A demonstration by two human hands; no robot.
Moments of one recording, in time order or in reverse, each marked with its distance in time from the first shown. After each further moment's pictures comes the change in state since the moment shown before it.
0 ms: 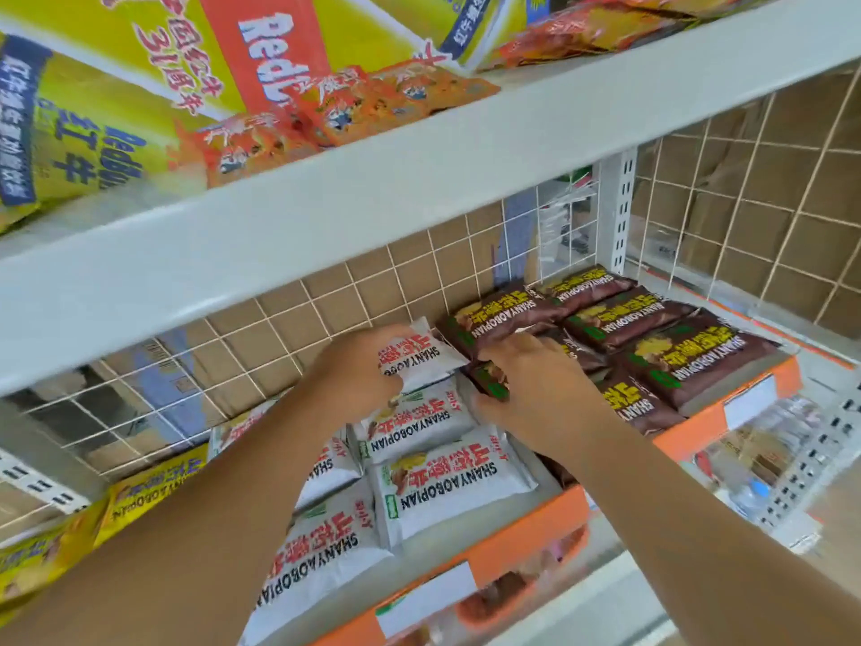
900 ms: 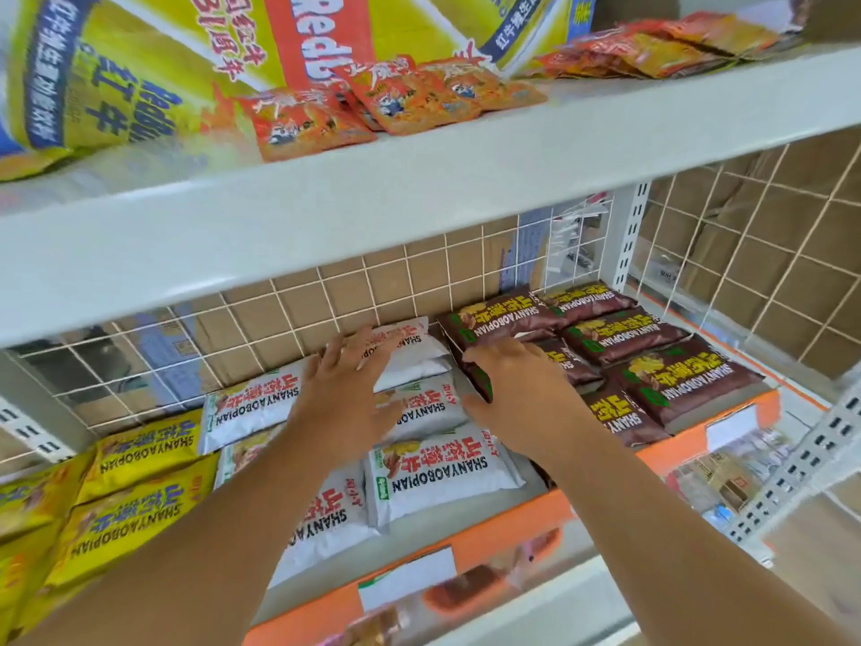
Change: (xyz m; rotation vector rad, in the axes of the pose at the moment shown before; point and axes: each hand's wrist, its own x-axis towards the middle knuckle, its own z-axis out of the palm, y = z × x) left_hand -0.037 -0.032 0.037 0.367 0.071 0.066; right_hand 0.004 -0.013 0.001 -0.065 -0.066 -0.068
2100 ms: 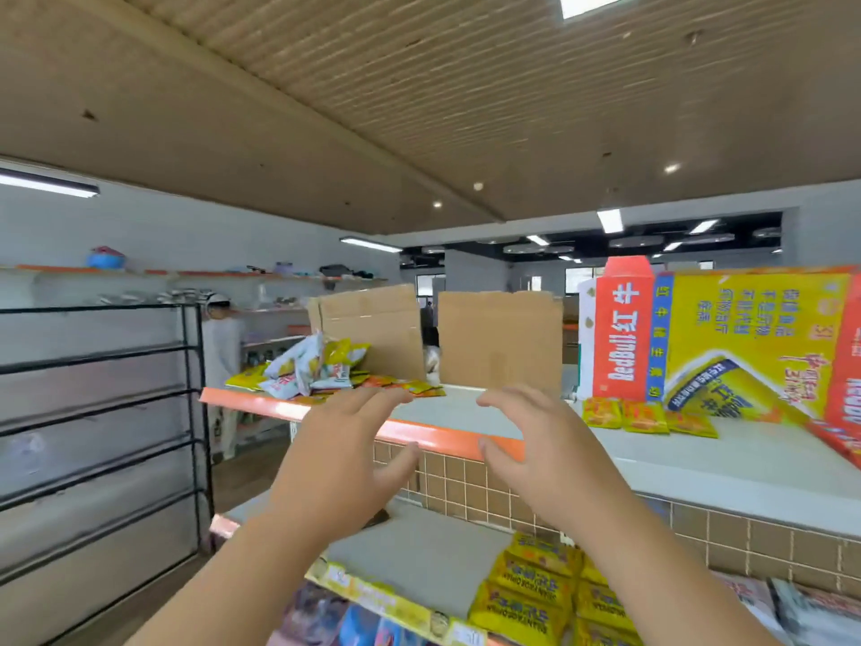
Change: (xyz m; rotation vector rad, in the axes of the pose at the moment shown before) left_hand -0.584 -0.117 -0.426 0.205 0.741 -0.576; right_hand -0.249 -0.513 -0.180 0.432 0.291 -1.007
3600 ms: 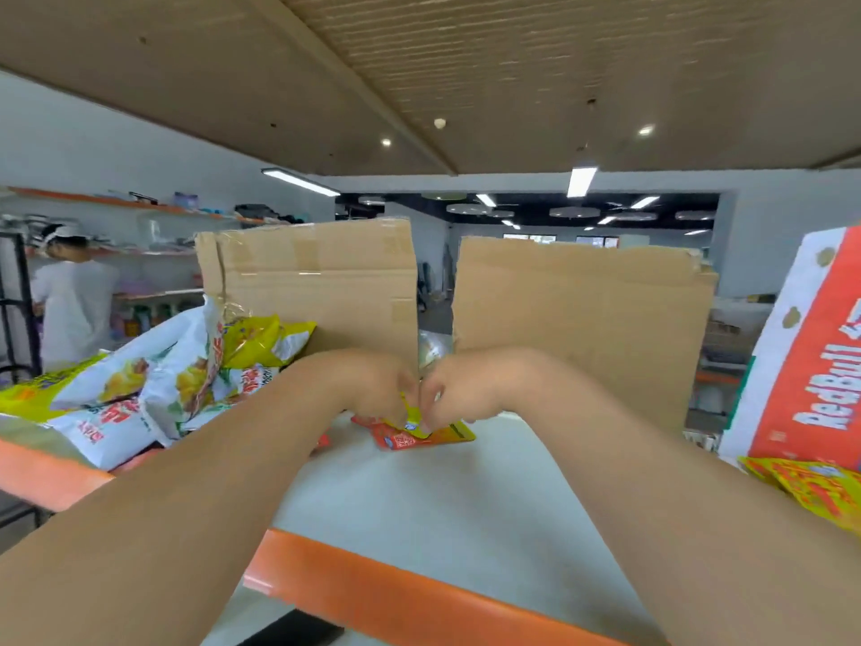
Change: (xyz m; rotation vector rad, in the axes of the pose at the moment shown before) left_hand 0.327 -0.266 0.310 0.089 -0.925 0.053; right_hand 0.366 0.144 0.291 -0.360 -0.907 0.122
